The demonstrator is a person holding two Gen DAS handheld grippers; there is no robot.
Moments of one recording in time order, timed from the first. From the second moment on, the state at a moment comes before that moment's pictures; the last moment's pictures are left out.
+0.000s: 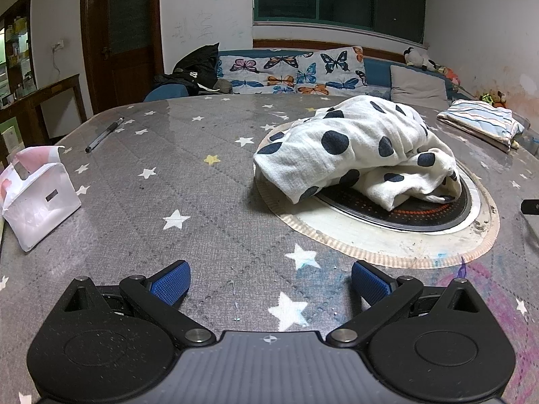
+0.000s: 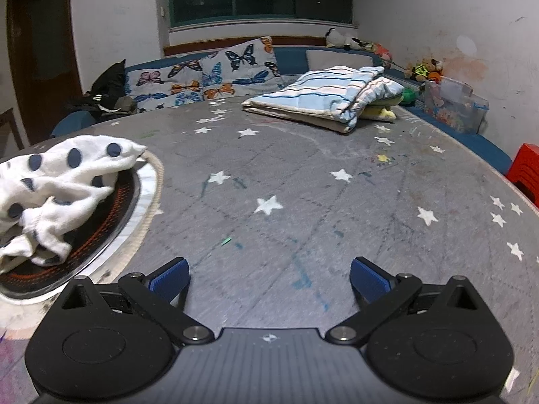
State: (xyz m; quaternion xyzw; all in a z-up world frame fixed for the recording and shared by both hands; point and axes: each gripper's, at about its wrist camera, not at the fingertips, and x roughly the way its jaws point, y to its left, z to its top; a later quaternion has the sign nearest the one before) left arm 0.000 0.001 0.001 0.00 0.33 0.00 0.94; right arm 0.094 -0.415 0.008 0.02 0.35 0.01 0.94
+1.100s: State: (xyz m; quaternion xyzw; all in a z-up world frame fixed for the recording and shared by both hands) left arm -0.022 -0.046 0.015 -0.02 0.37 0.01 0.93; right arm 0.041 -0.256 0.023 0.00 0.33 0.07 0.94
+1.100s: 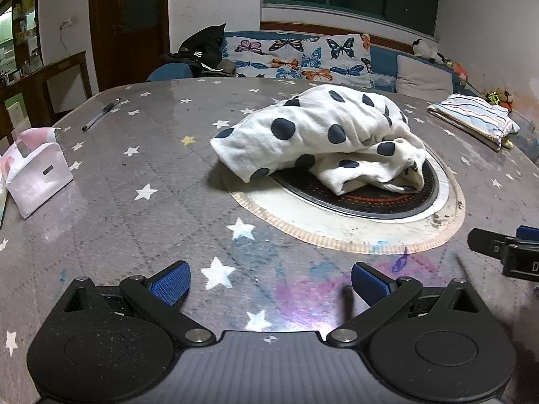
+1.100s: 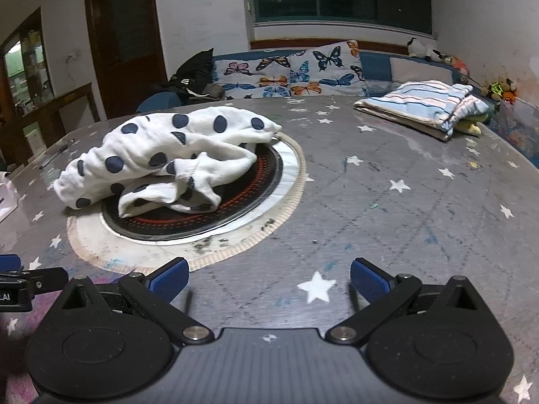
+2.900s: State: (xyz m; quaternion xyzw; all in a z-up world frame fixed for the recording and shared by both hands) left arm -0.003 -0.057 0.024 -0.01 0.38 0.00 0.93; right arm 0.056 -0.115 0.037 0.01 0.33 0.06 0.94
